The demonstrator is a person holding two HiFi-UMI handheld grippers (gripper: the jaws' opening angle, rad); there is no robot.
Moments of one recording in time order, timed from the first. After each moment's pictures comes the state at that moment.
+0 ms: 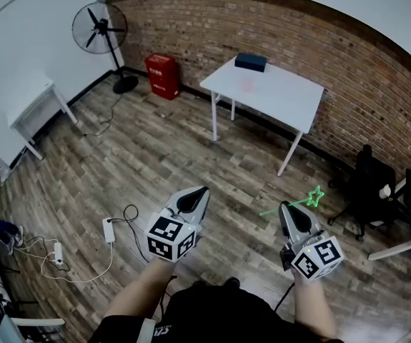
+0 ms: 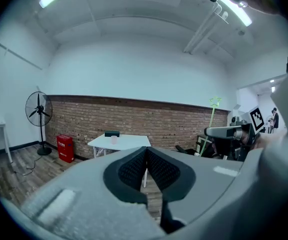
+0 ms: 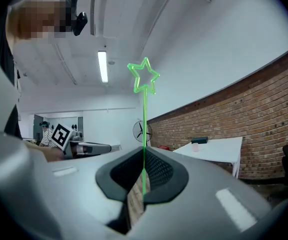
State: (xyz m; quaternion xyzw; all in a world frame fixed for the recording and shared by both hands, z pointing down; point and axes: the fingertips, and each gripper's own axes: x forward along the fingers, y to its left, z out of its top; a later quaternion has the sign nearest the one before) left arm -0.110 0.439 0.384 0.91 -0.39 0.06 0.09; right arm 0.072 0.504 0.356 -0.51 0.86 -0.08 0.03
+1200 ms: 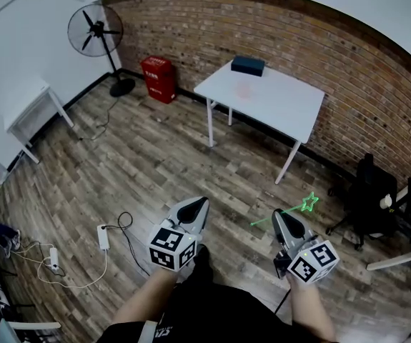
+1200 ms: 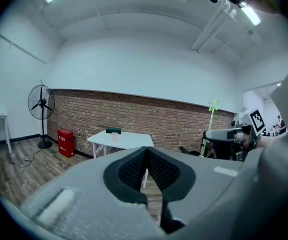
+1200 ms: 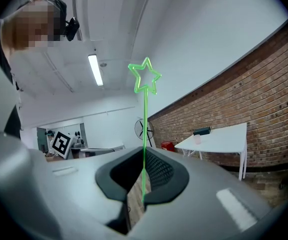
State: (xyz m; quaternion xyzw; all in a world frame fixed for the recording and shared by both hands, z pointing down) left arm -0.062 0.385 0.414 0.90 -0.41 0.06 0.12; right arm 0.111 0.440 0.388 -0.48 0.86 -0.14 0.05
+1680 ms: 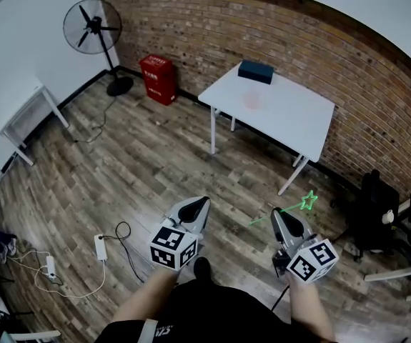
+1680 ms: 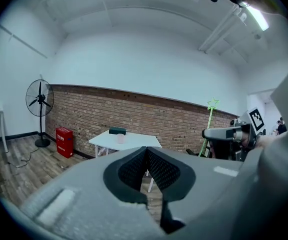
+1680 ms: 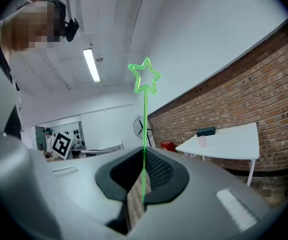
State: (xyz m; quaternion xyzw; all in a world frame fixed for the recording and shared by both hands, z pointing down) left arm -0.094 0.254 0.425 0.90 -0.40 0.05 0.13; right arm 0.072 0.306 0.391 -0.48 0.86 -0.14 0.04
